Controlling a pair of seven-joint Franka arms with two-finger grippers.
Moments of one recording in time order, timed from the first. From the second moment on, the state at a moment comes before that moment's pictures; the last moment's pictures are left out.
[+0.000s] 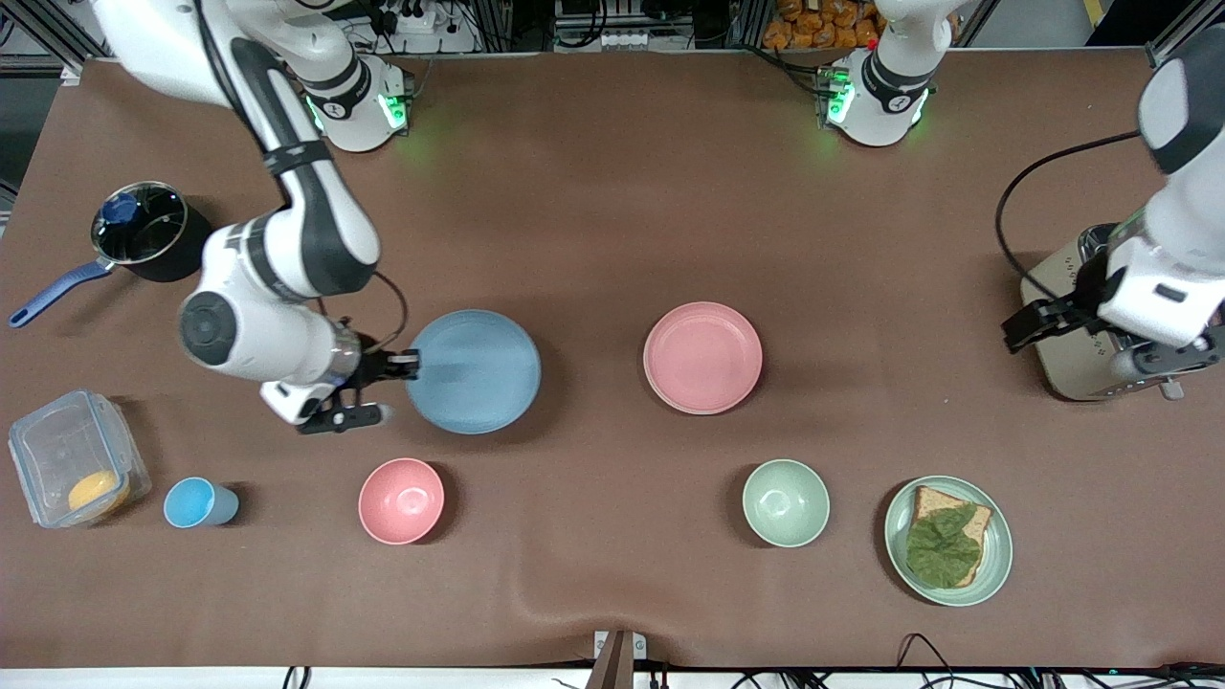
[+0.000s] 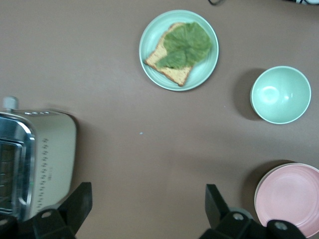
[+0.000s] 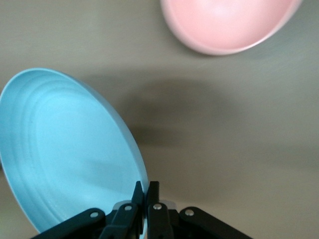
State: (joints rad) left arm 0.38 0.13 -0.49 -1.60 0.15 1.79 -0.35; right arm 0.31 0.42 0.00 -1.74 0.32 2.05 0.11
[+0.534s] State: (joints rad) left arm 0.18 0.04 -0.28 -1.55 0.07 1.70 -0.31; right arm 0.58 0.48 0.00 -1.74 0.49 2.22 0.58
